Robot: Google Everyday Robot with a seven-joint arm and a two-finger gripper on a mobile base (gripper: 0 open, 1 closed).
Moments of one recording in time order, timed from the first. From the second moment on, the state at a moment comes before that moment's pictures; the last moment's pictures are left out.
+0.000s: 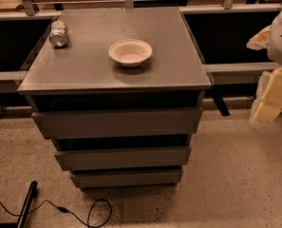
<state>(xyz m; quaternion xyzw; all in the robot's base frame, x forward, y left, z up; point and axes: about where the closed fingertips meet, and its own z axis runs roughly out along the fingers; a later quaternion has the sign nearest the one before) 0.438 -0.217 0.976 -0.60 0.78 -0.03 0.16</state>
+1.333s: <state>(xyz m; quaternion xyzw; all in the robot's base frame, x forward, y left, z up) 0.390 -0.215 0.859 -0.60 0.77 -0.02 0.21</state>
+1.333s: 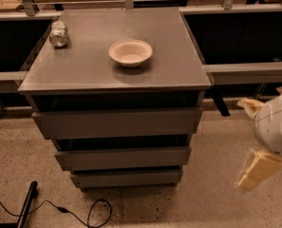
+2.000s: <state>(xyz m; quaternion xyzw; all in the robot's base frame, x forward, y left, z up) 0.391 -0.214 0.825 -0.61 0.77 -0.01 0.21</state>
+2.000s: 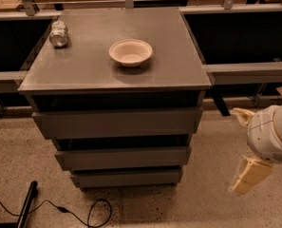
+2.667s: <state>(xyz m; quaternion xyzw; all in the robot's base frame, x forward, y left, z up) 0.406 -0.172 0.718 -0.63 0.72 0.08 0.29</state>
